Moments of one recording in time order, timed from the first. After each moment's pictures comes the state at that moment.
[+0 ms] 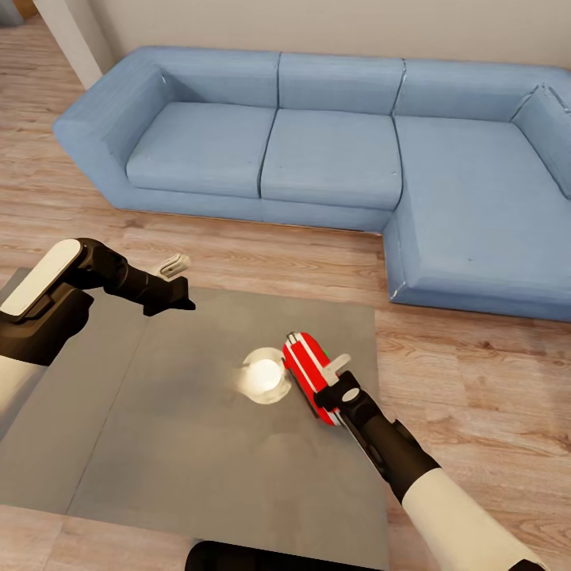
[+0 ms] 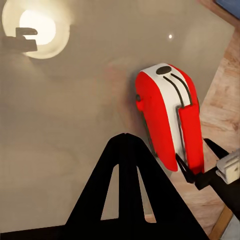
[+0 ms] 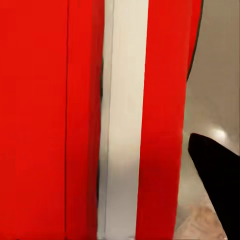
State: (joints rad) left arm -1.21 0.46 -0.50 -1.31 2.19 1.05 1.16; right arm -0.71 0.03 0.44 -0.92 0.22 0.57 0.04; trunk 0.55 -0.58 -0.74
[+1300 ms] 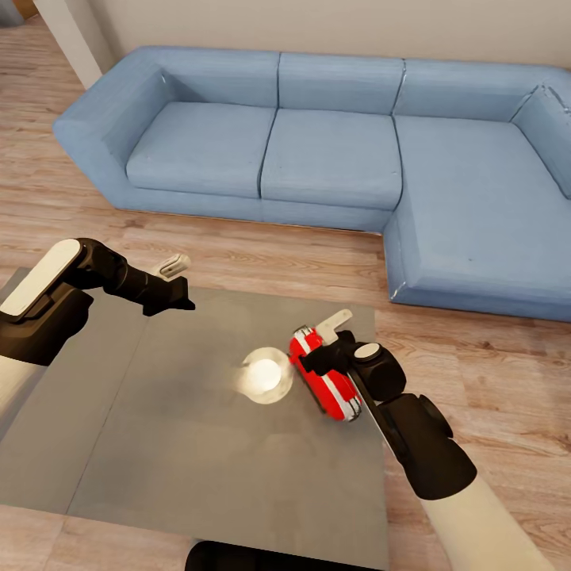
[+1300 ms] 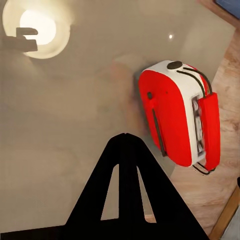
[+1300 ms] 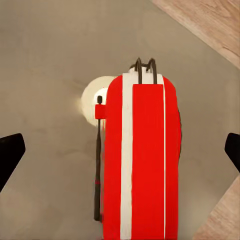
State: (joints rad) left arm -1.21 0.46 -0.50 -1.31 2.19 1.05 1.16; right arm -0.71 0.00 0.44 -1.57 0.22 1.05 0.25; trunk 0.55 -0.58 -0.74
